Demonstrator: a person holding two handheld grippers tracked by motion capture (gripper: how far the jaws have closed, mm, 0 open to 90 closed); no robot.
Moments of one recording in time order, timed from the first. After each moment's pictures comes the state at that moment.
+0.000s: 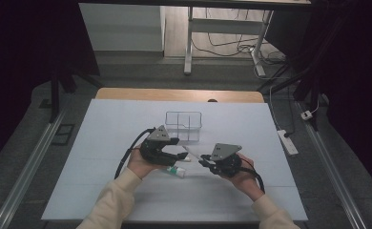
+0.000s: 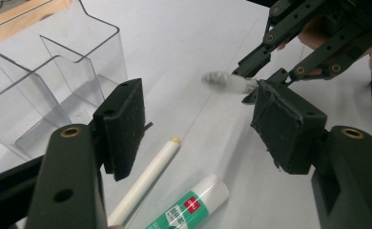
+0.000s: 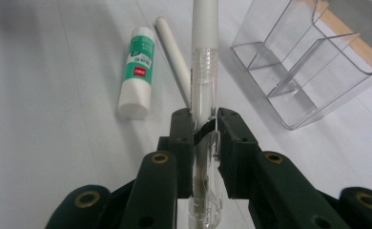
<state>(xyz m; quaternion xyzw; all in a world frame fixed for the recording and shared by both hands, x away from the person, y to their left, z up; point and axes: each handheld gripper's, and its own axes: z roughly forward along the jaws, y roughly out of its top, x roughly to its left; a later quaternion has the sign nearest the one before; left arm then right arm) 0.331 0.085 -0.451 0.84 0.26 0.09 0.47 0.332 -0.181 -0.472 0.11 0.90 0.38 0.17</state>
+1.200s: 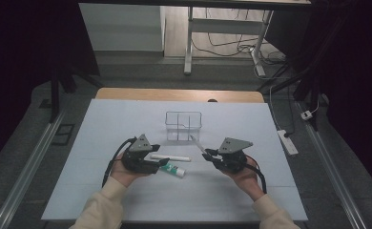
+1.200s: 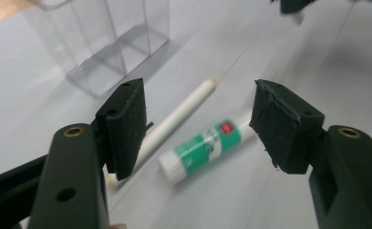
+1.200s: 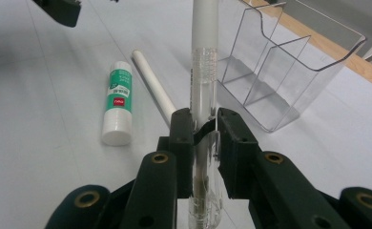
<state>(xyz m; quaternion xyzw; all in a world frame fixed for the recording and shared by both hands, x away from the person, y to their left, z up) 0.303 0.132 -0.474 0.84 0.31 0.13 0.43 0.338 -0.195 -0.468 0.18 0.86 0.44 0.17</state>
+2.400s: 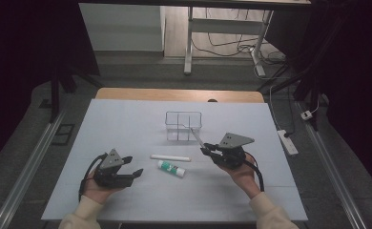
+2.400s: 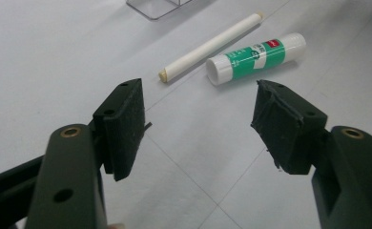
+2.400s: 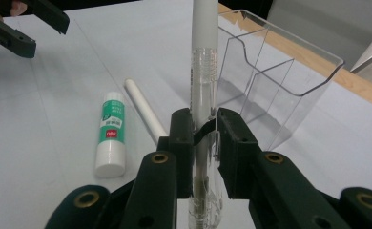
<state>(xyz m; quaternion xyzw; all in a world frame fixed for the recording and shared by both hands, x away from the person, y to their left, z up) 0.262 0.194 -0.502 0.82 0.37 0.16 0.41 0.346 -0.190 -0.461 0.20 0.84 0.48 0.17</state>
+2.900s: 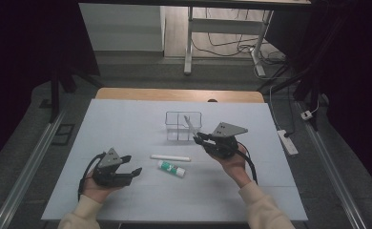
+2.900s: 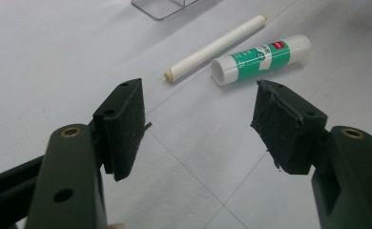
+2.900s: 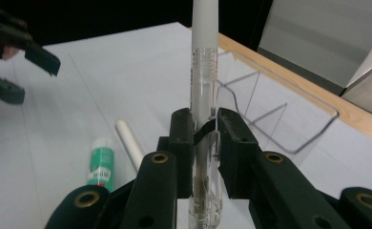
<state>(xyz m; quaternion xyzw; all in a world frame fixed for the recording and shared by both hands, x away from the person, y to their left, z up) 0.264 0.197 -0.503 0.82 0.37 0.16 0.41 0.367 -0.165 -0.446 0.20 0.82 0.51 0.18</state>
